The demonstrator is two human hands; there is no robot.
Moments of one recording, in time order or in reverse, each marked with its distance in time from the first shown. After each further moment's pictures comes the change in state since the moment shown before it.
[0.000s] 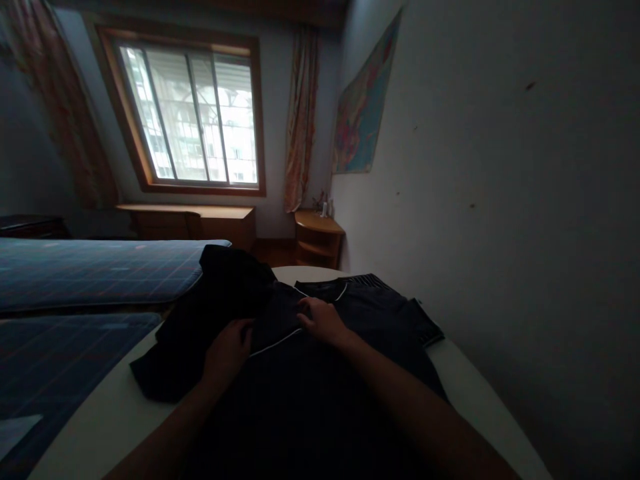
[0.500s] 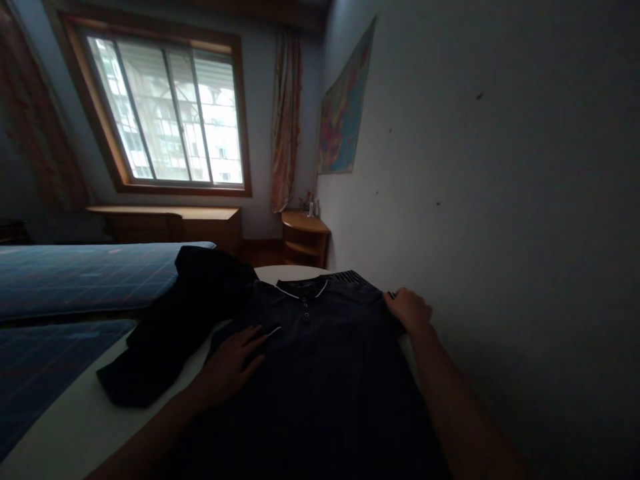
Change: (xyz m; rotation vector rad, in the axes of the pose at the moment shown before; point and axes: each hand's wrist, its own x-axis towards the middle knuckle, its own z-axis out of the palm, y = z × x) left_hand -0.026 0.028 0.010 -0.099 -0.301 0.411; right_hand -0.089 0.166 -0.123 -0.439 0.249 0.893
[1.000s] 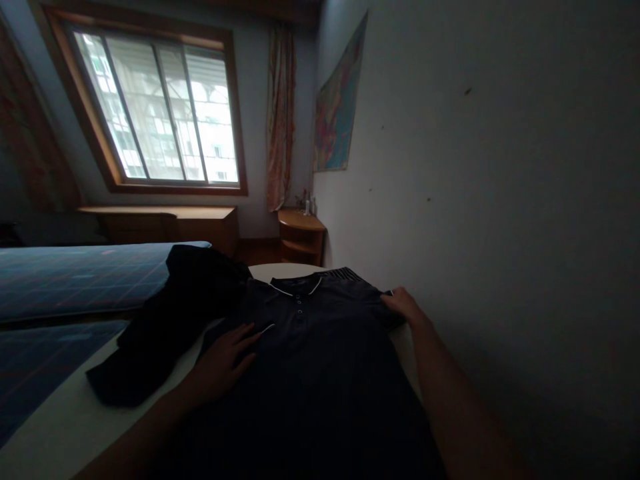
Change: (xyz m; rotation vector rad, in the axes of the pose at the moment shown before) left_hand 0.001 -0.010 0.000 0.118 -0.048 0.067; right_hand 0.028 0.023 0.021 0.229 -0.193 -0.046
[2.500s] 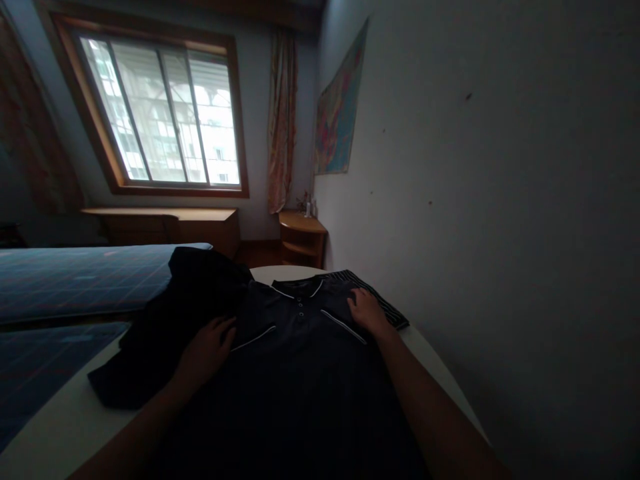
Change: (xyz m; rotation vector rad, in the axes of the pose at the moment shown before) left_hand 0.012 -0.021 -0.012 0.079 0.254 -0.361; right_hand -0.052 -0.072 0.034 -0.088 -0.005 -0.322
